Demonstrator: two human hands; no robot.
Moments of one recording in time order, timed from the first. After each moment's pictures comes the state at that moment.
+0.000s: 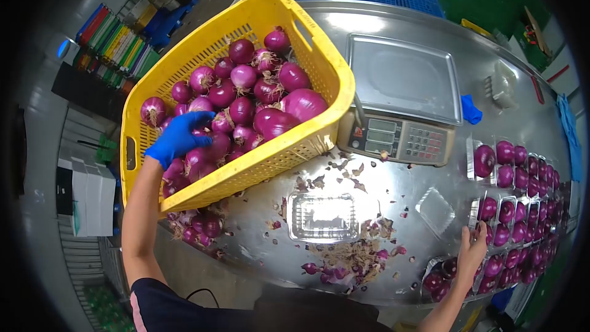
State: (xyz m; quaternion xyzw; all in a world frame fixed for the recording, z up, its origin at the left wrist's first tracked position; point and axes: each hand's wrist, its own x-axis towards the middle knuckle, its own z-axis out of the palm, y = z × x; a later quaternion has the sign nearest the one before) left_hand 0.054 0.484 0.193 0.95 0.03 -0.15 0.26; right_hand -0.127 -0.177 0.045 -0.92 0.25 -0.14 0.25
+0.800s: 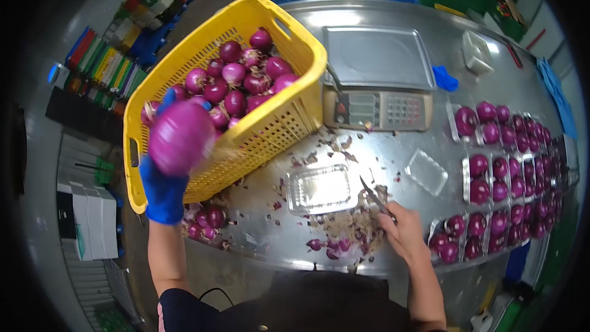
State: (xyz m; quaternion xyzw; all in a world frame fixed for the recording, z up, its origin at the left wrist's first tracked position) left_hand -0.066 0.367 0.262 0.57 -0.09 0.02 0.82; right_hand -0.158 -0.007 0.111 -0.88 -0.02 0.08 0.47
